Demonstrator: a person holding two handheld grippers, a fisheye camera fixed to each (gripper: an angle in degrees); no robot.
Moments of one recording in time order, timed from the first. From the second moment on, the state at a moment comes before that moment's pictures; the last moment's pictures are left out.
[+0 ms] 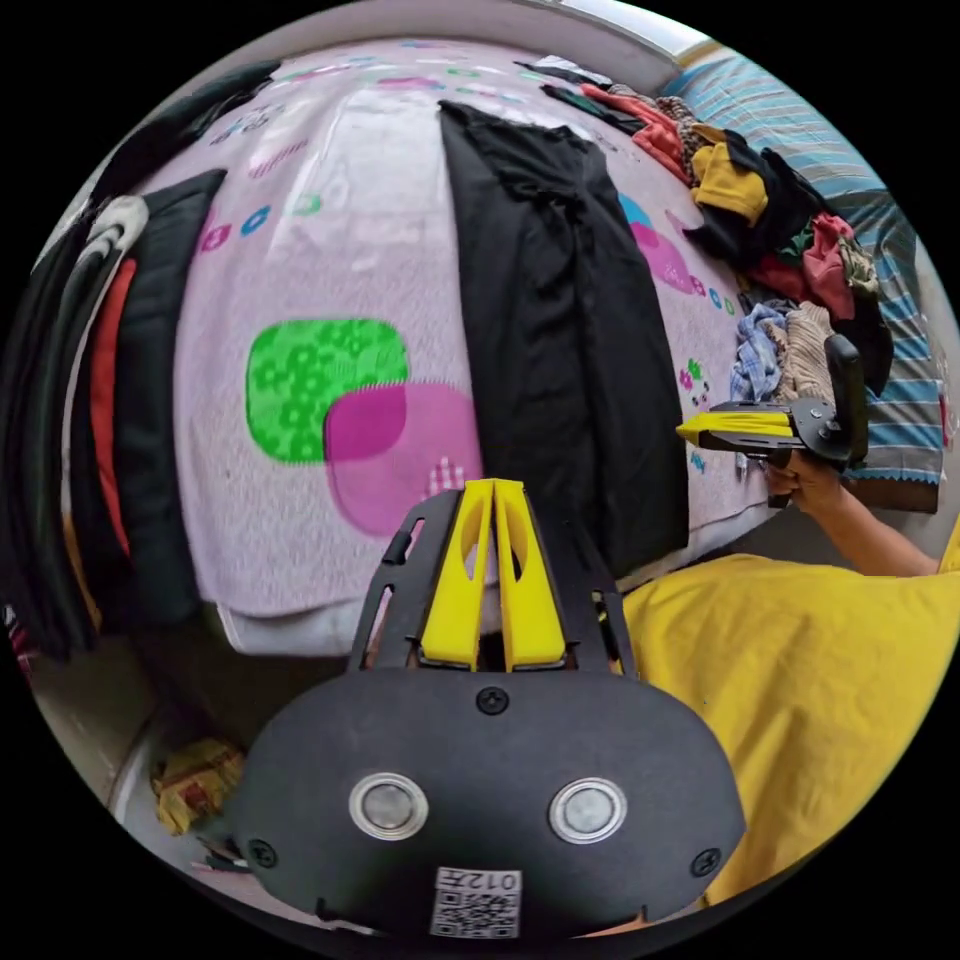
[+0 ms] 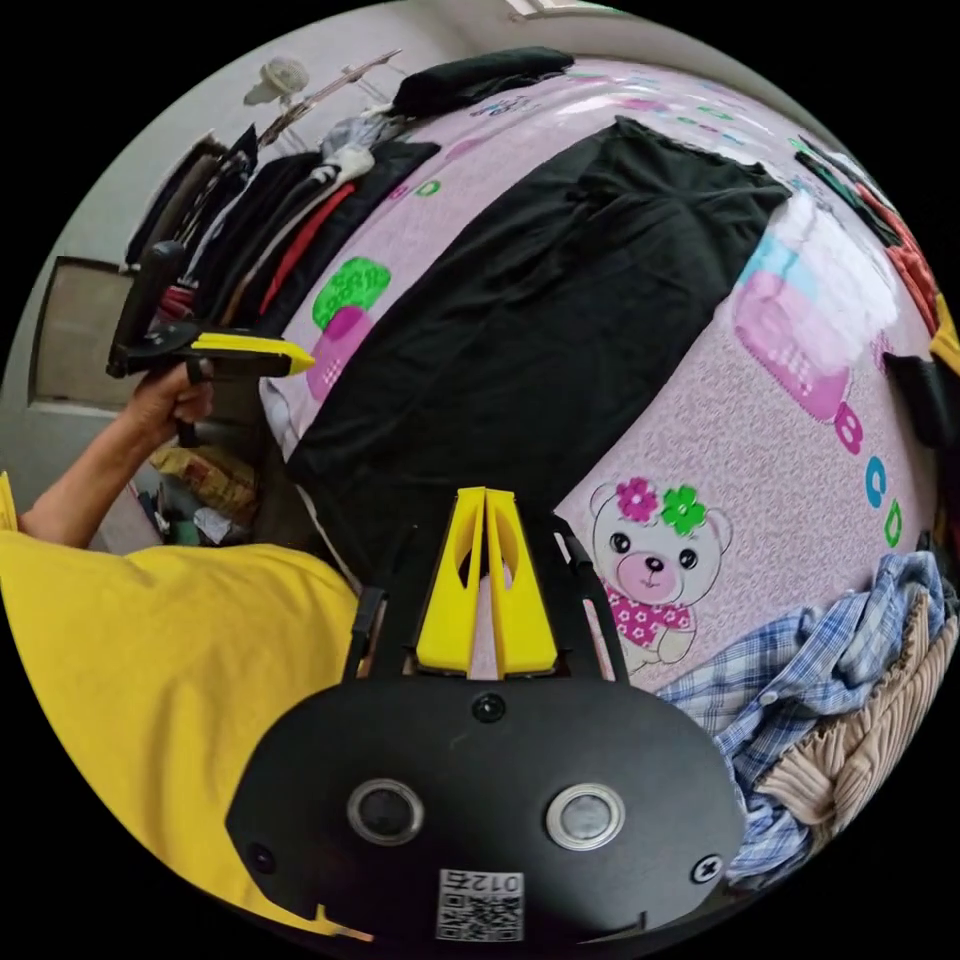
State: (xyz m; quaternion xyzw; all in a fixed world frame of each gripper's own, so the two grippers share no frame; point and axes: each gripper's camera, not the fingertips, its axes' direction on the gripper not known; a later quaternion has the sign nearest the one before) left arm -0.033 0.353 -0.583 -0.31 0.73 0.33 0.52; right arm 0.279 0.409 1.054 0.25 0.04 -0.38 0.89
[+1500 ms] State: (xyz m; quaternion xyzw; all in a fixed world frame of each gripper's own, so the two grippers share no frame) left arm 0.125 0.535 -0.486 -0.42 0.83 0.29 0.22; right arm 0.565 0.489 1.147 0.21 -0.38 -0.14 0.89
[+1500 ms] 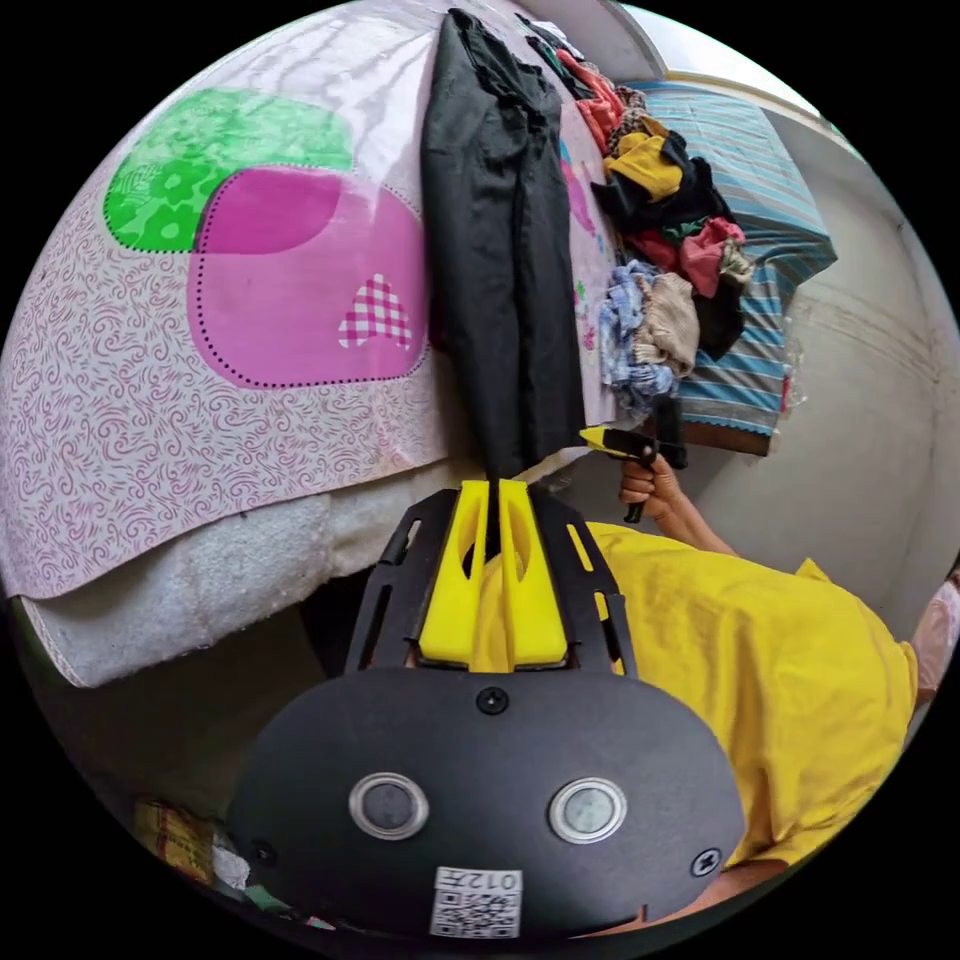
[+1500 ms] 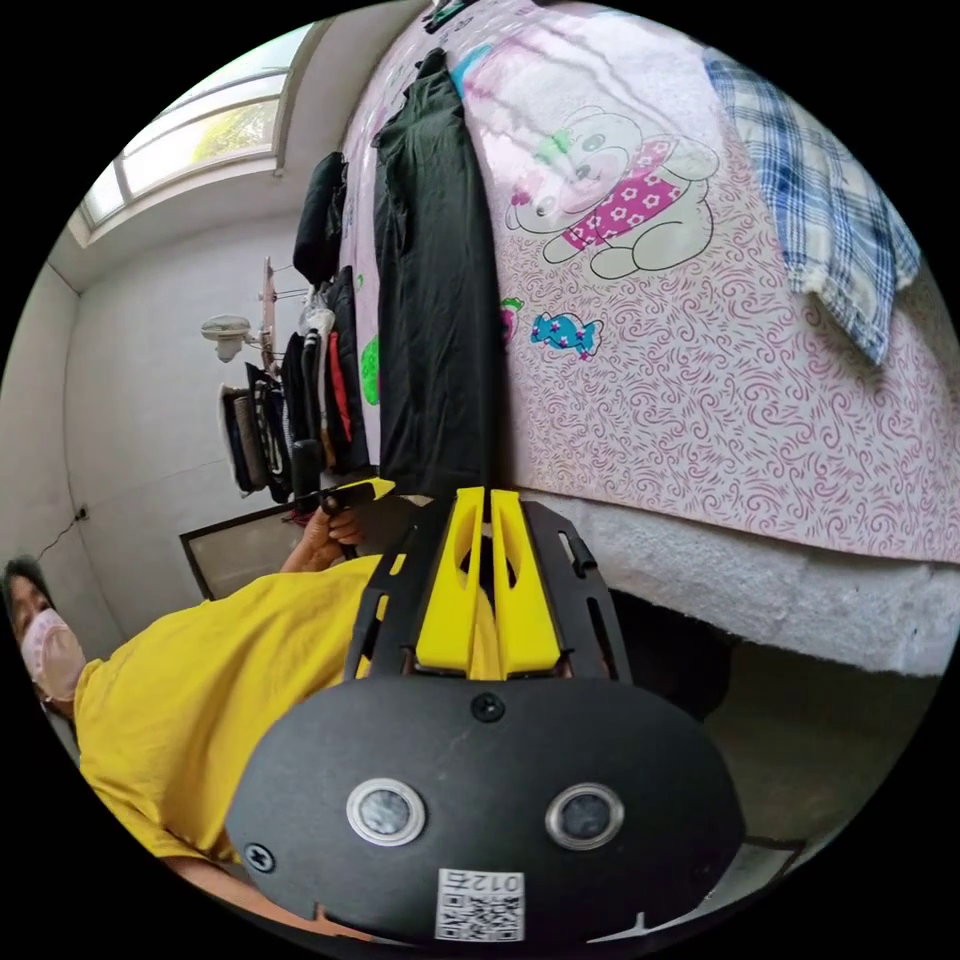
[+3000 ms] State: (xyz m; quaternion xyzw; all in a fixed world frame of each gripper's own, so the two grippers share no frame) left arm 0.397 0.157 -0.474 -0.40 0.90 0.10 0.13; right arm 0.547 0.273 0.754 0.30 -0.51 -0.16 0.79
